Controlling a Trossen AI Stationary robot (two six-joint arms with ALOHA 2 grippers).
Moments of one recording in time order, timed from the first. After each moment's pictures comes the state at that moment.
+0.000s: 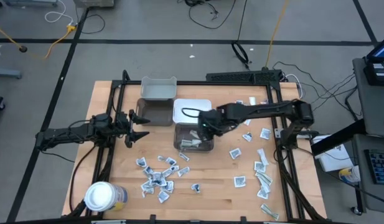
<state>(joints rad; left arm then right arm) 0.14 0.07 0.02 0.06 0.08 -0.25 -0.03 1.76 1.47 -1.03 -0.03 1.07</state>
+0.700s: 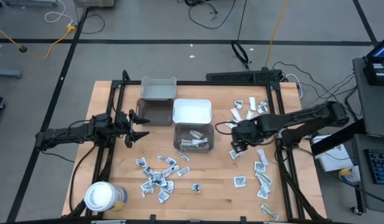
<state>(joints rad) 0.14 0.07 0.02 0.06 0.08 -0.25 0.13 1.31 0.99 -1.18 -0.02 1.28</state>
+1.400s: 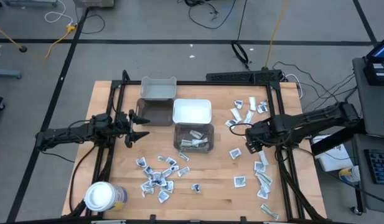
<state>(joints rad) 0.14 0.07 0.02 0.06 0.08 -0.25 0.14 1.10 0.78 -1.28 -0.08 1.30</state>
